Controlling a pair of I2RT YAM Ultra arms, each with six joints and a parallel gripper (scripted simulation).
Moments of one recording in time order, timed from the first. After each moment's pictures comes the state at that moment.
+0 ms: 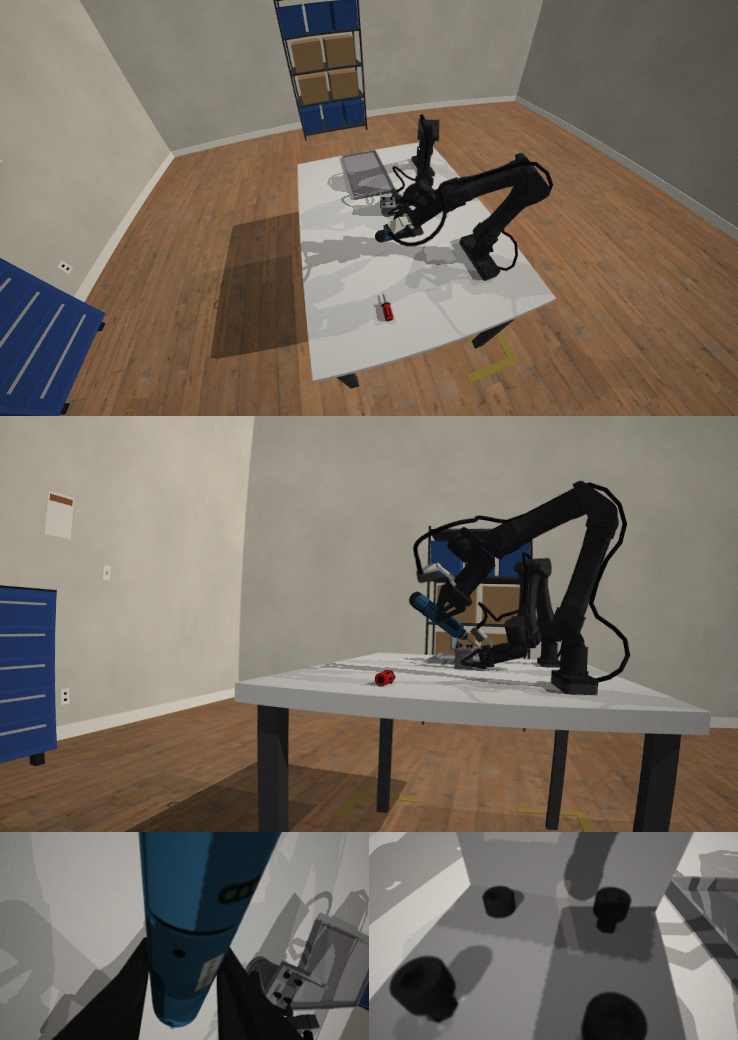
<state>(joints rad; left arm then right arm) -0.33 1.24 0.82 -0.42 0.00 -0.64 1.15 2.19 0.74 0.88 1.06 0.51</state>
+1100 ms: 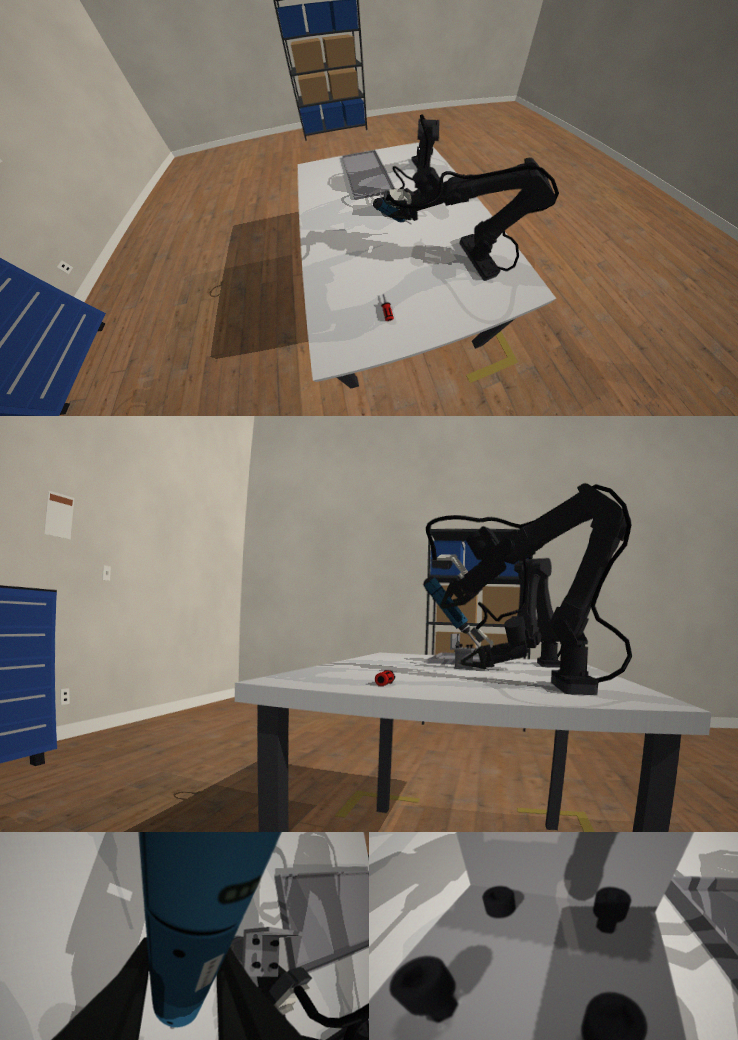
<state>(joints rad) -0.55 1.15 0.72 -0.15 -0.01 -0.42 1.15 2.19 0.74 0.88 1.06 0.51</state>
